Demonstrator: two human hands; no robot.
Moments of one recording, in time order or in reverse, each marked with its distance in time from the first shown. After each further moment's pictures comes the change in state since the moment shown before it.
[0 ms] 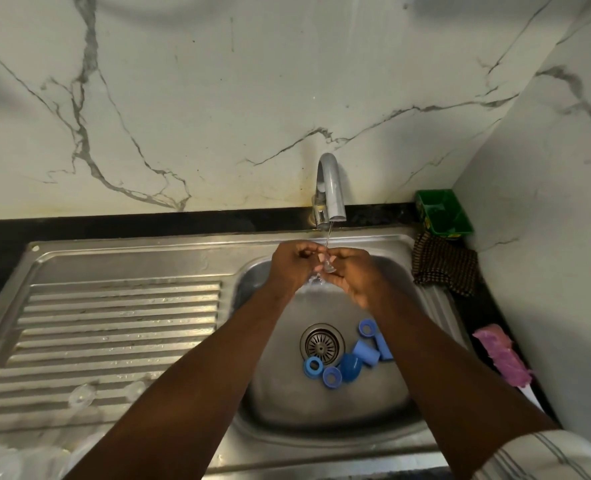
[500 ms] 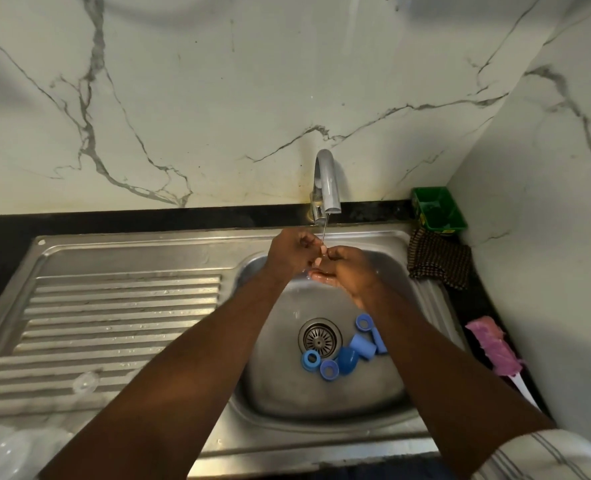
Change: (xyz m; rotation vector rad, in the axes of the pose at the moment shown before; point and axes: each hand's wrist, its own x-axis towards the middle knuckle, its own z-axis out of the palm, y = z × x) left_hand 0.007 0.017 0.000 0.414 -0.014 0.042; right_hand -0.025 0.003 0.004 -0.074 -0.008 -0.013
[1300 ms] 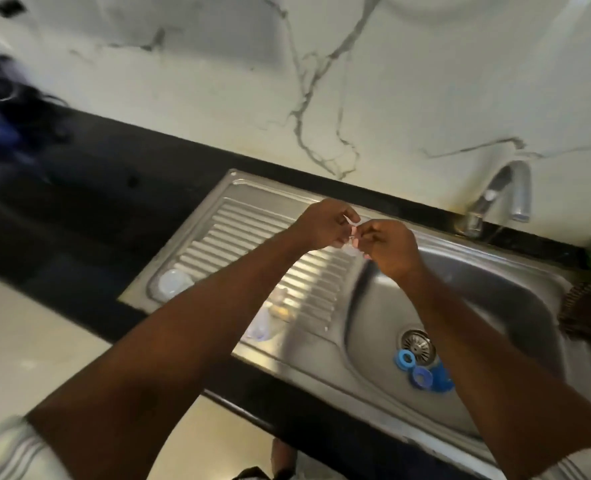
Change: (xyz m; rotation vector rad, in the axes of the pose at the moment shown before) left_hand -0.129 -0.056 -0.188 0.002 0.097 -0.046; right_hand -0.042 -0.009 0.161 -0.826 -0.144 -0.552
